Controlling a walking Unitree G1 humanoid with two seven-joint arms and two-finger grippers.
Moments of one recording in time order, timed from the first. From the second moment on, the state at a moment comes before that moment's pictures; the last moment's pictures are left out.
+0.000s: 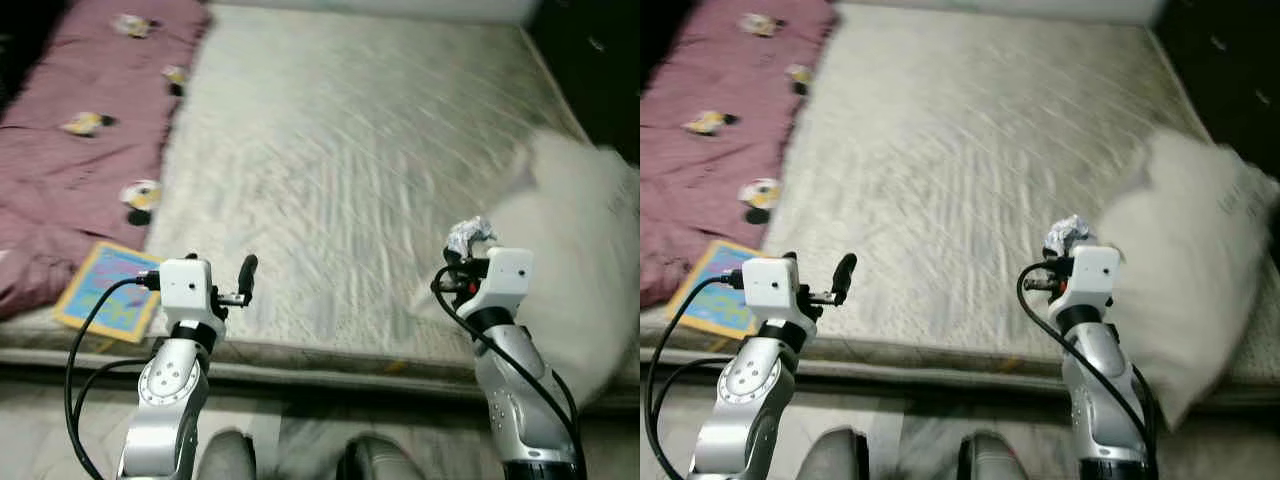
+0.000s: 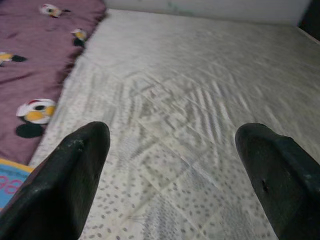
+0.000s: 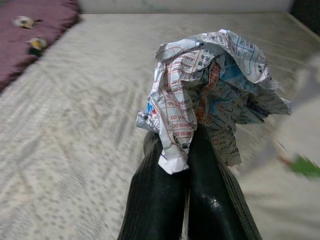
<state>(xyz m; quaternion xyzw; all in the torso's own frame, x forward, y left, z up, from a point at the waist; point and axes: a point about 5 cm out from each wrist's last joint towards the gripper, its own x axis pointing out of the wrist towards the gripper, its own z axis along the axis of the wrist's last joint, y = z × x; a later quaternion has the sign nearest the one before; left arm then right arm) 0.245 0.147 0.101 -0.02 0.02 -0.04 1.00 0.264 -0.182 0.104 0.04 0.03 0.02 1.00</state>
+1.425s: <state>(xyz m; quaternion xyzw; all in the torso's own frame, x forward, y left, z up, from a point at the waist) 0.251 0.155 0.102 -0.02 0.03 -0.03 1.00 0.266 -0.173 0.092 0.01 0.05 0.04 1.00</state>
